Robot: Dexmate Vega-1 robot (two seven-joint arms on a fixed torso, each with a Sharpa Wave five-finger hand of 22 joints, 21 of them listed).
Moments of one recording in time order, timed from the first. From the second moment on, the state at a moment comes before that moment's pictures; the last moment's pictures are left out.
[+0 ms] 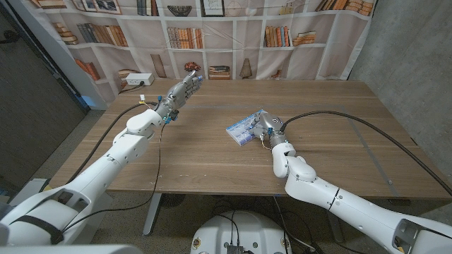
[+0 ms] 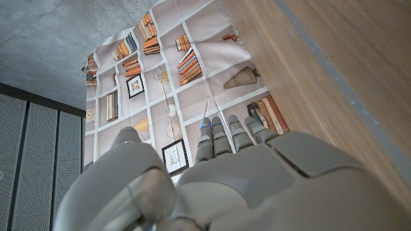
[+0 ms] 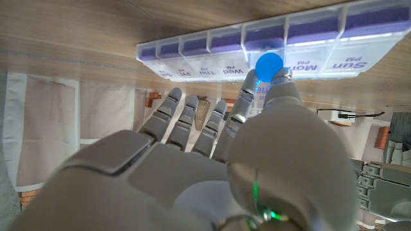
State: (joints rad) left arm 0.71 0.60 0.40 -1.28 -0.64 -0.27 -0.28; left_hand 0.47 0.05 0.04 0.06 0.24 0.23 0.05 0.20 0.18 0.18 -0.03 0.20 0.18 0.09 0.00 0.18 0.17 -0.01 -0.01 0.20 0.18; right arm -0.82 -0.57 -0.89 -1.79 -0.62 -0.66 -0.33; right_hand 1.03 0.10 0.09 -0.11 0.21 0.99 -0.18 0.37 0.28 0.43 -0.21 0.21 0.19 0.31 -0.04 0.20 0.20 0.28 0.10 0.20 0.18
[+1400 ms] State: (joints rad) left arm 0.68 0.58 0.42 -1.24 -0.64 -0.26 -0.31; left_hand 0.47 0.05 0.04 0.07 0.24 0.23 0.04 0.20 0.18 0.19 -0.04 0.20 0.18 0.09 -0.01 0.18 0.17 -0.01 0.00 0.20 0.18; right arm -0.83 -0.59 -0.87 -1.81 -0.60 -0.66 -0.33; right_hand 0.98 0.09 0.06 -0.09 0.21 0.78 -0.22 0.25 0.25 0.41 -0.21 0.21 0.19 0.31 -0.04 0.20 0.20 0.28 0.14 0.20 0.18
